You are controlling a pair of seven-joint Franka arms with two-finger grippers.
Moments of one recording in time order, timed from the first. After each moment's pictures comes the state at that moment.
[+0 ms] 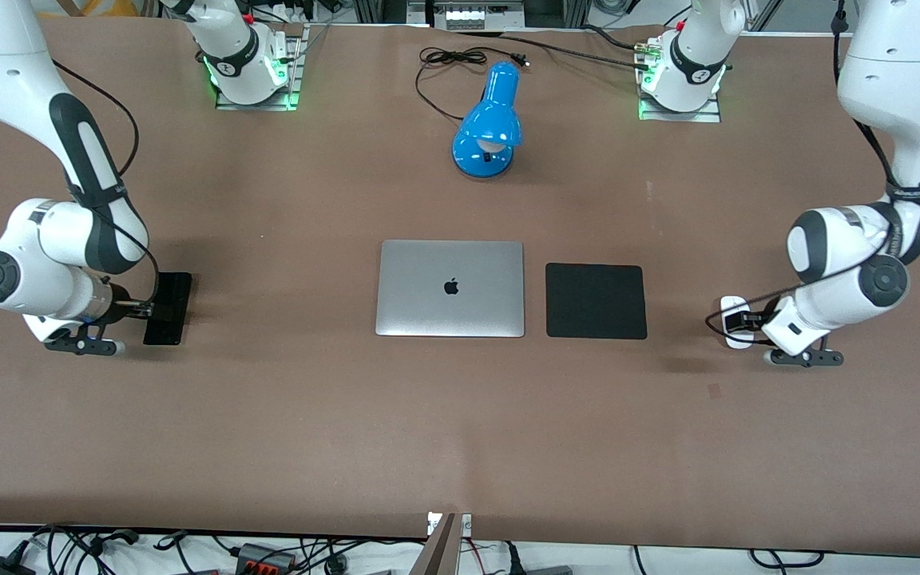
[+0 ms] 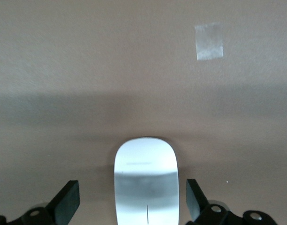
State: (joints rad) left arm 0.11 0.56 -0.01 -1.94 0.01 2.46 0.10; right arm -0.14 0.59 -0.02 -1.85 -0.01 2.33 -0.03
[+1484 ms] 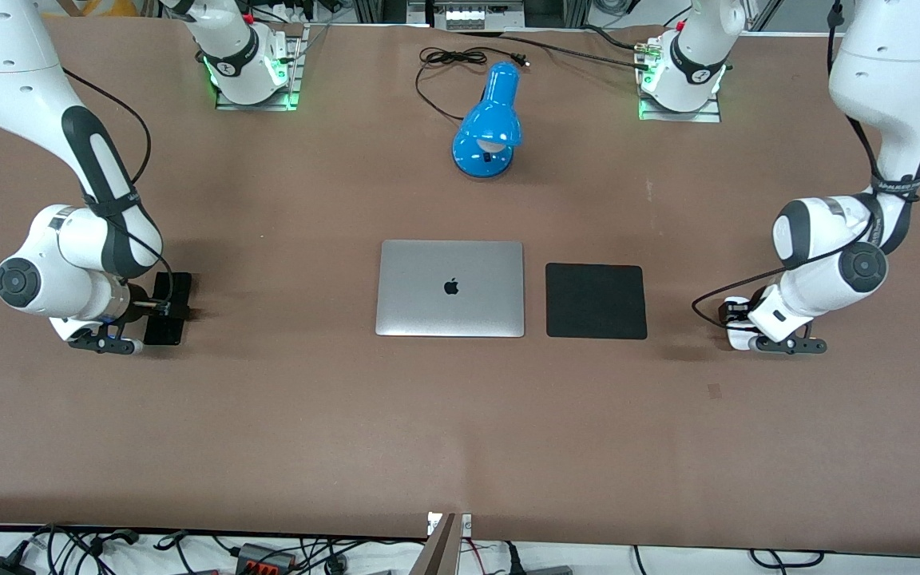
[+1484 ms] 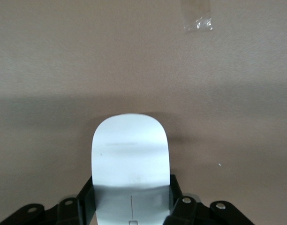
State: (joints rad) left arm 0.11 0.50 -0.02 -2.00 0.01 2.47 0.10; right arm -0.13 0.62 -0.03 -1.86 0.00 2.34 -0.03
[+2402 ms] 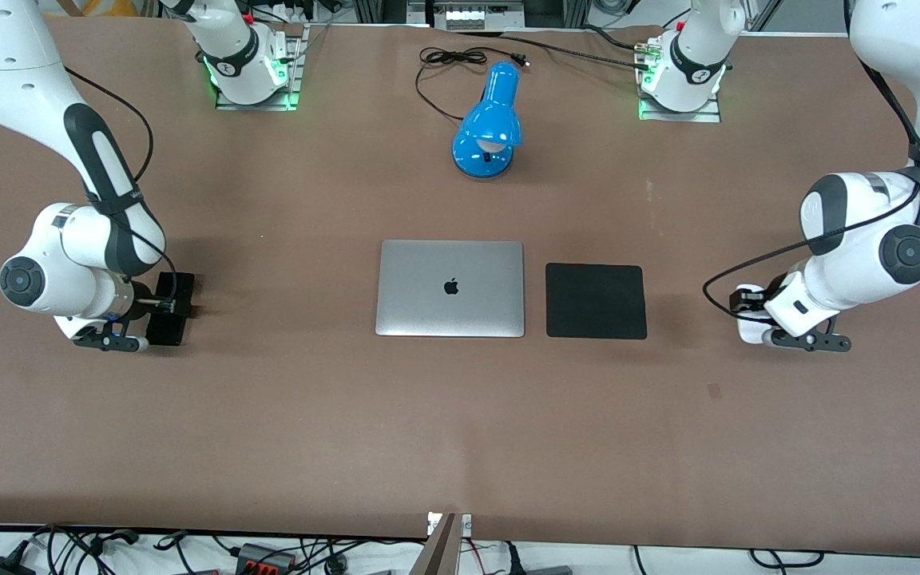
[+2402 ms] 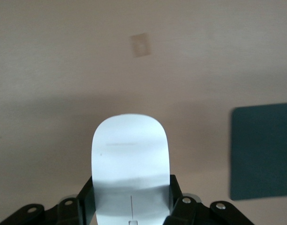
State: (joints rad) left arm 0.08 0.37 -0.07 -1.88 0.01 2.15 0.10; right arm -0.12 0.60 -0.01 -1.87 0.00 2.33 -0.03
